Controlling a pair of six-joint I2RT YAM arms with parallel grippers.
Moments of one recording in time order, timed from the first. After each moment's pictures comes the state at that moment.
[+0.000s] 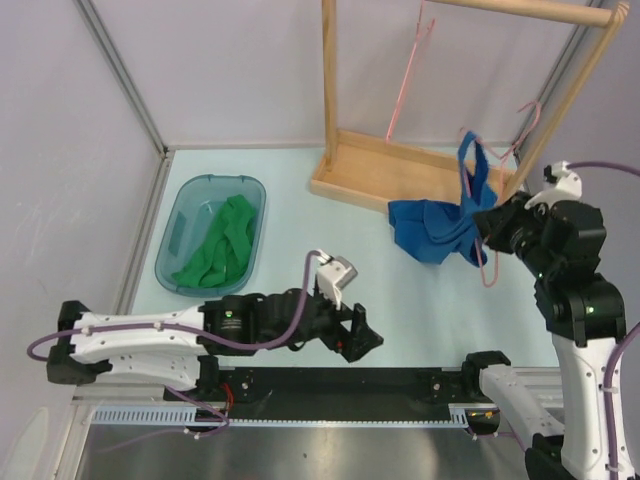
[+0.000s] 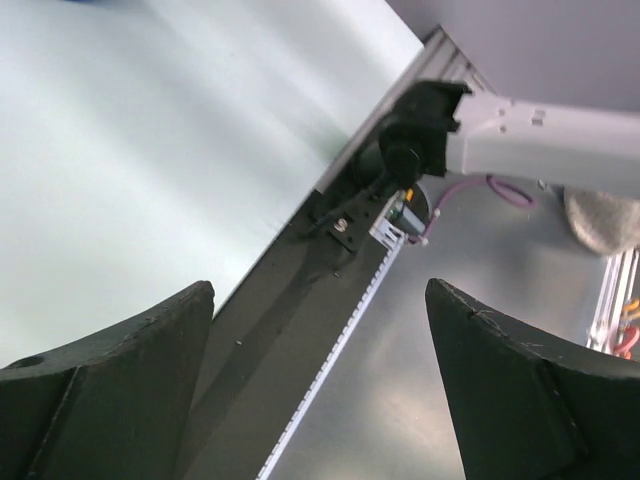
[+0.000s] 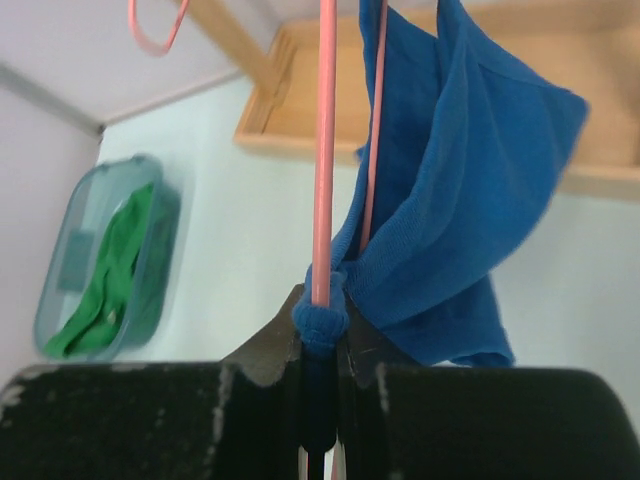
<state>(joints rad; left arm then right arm) -1.48 1.09 1.00 -0.33 -0.25 -0.66 0.09 0.81 1.36 -0.85 -0.07 0.43</state>
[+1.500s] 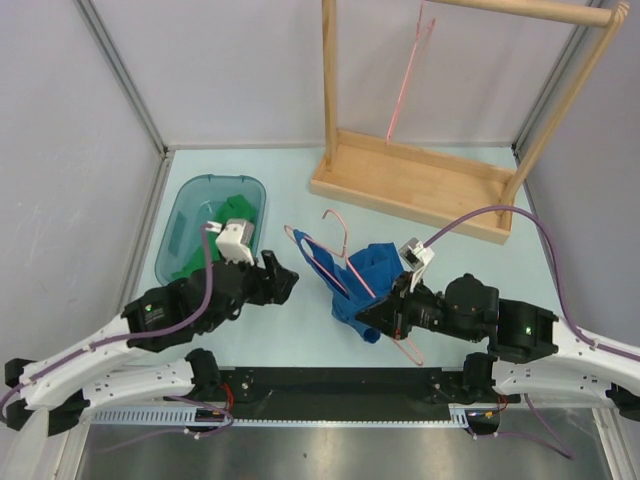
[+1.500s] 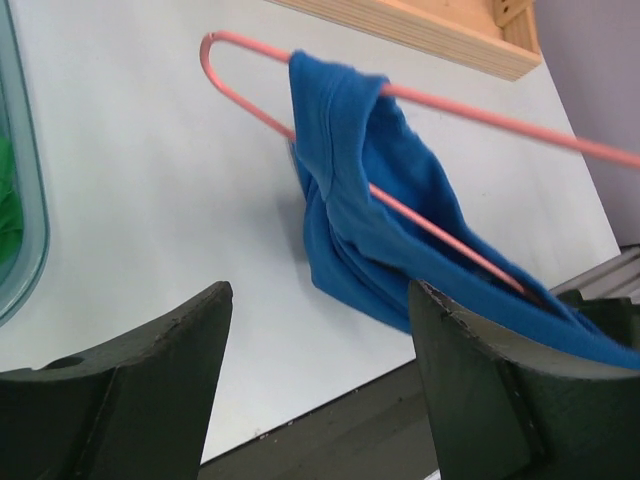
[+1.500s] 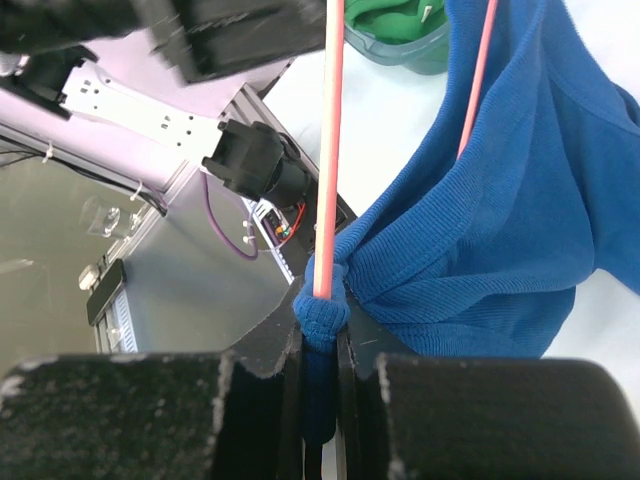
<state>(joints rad) -1.14 0.71 0.96 -0.74 -0.53 -0.73 1.29 0.67 0.87 -0.42 0.12 0.67</state>
